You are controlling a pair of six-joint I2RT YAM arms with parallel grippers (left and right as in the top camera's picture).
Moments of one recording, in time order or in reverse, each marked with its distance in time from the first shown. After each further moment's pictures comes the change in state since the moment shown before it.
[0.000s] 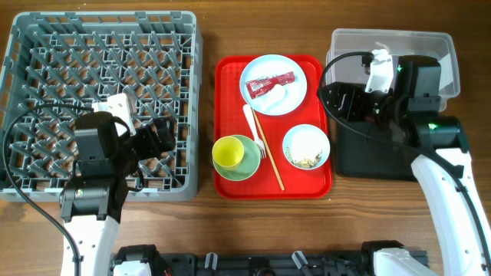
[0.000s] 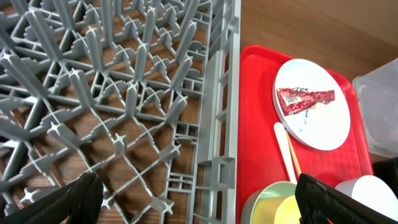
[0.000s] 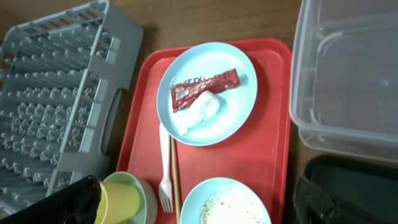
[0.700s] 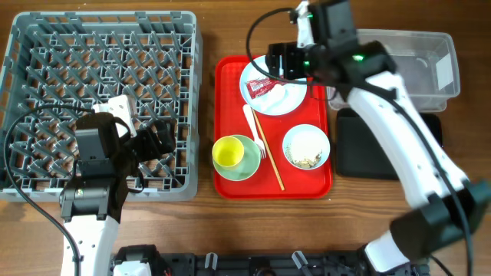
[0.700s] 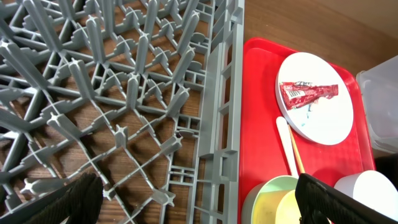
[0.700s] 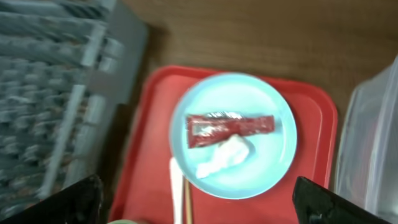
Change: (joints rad) left arm 0.000 0.001 0.000 -0.023 0.000 0.000; right arm 0.344 0.483 0.557 -0.159 0.343 0.068
